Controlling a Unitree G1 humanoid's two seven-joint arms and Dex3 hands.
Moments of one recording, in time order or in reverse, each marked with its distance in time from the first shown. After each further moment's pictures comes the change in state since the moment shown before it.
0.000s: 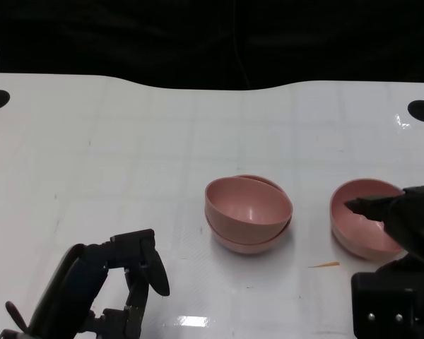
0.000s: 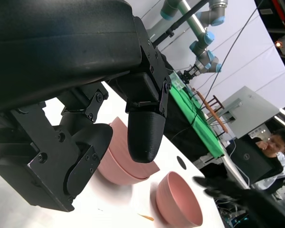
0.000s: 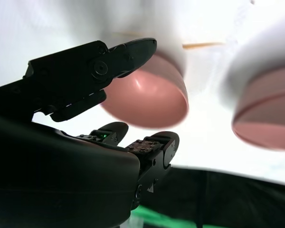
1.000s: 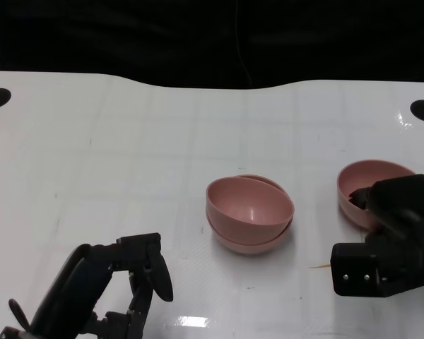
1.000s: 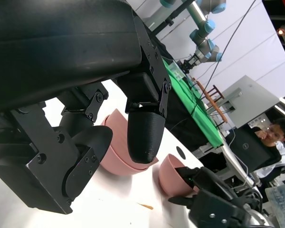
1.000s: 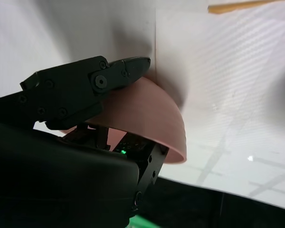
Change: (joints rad) left arm 0.006 0.003 0.001 -0.031 -0.021 0.030 -0.064; right arm -0.387 0.027 0.263 0.823 0.035 -0.161 -0.572
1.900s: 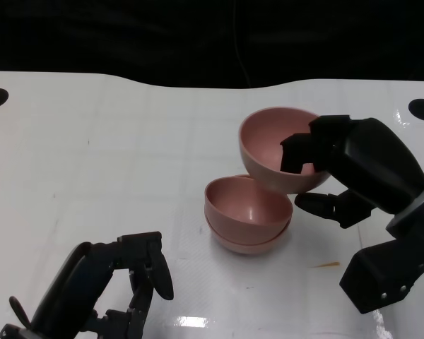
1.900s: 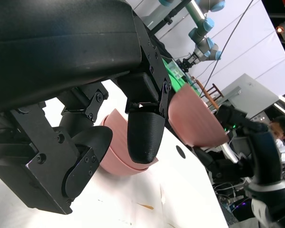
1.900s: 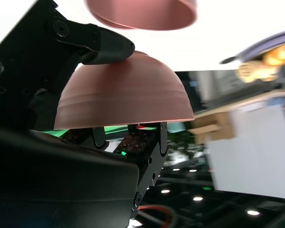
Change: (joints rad) left arm -0.009 0.000 0.002 0.003 0.004 0.001 -0.004; right arm -0.046 -0.016 -0.081 -0.221 0.357 -0.614 -0.077
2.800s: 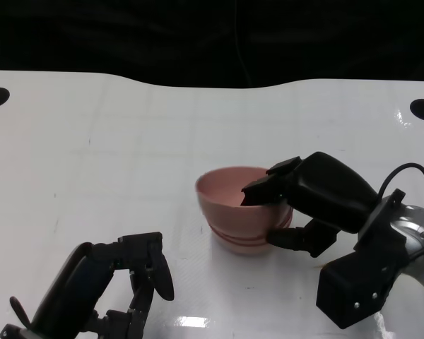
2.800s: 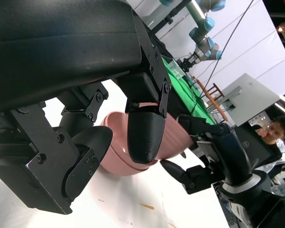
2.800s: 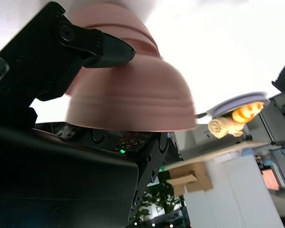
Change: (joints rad) left arm 0.000 0.000 -0.001 0.000 0.002 0.000 0.000; right arm -0.035 0.105 0.055 0.155 -0.062 -0.057 0.144
